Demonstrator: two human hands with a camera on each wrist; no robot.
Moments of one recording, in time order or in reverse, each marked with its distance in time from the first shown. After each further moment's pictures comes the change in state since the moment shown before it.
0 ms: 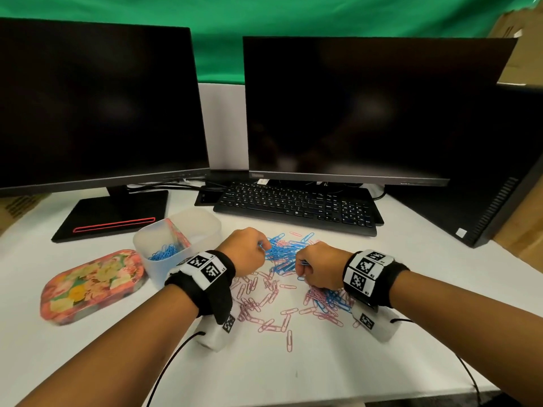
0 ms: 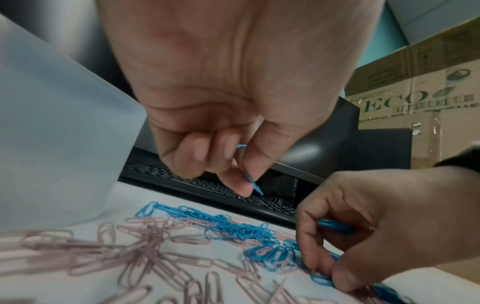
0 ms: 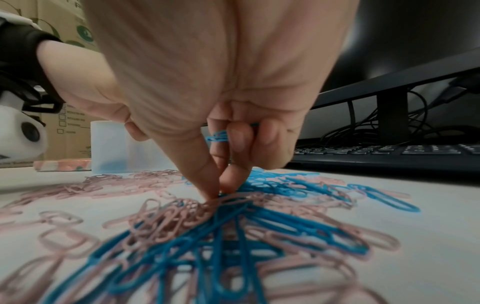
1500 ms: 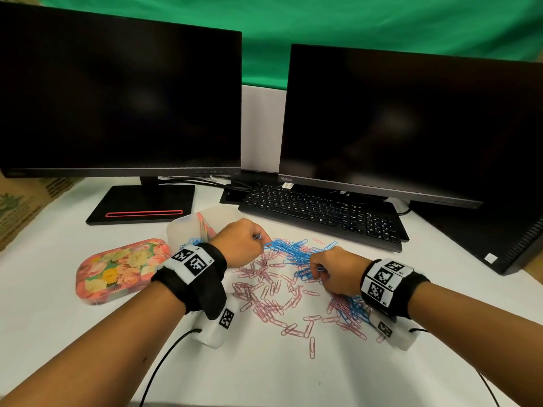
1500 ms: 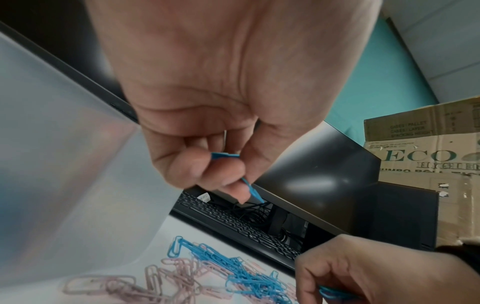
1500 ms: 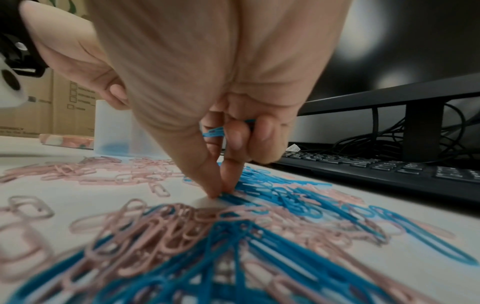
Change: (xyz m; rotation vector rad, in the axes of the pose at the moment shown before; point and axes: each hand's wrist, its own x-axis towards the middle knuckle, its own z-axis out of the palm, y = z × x) left_hand -0.027 -0.033 -0.044 -0.189 0.041 -0.046; right_hand 0.014 -0.013 -0.002 -0.132 0.003 -0.035
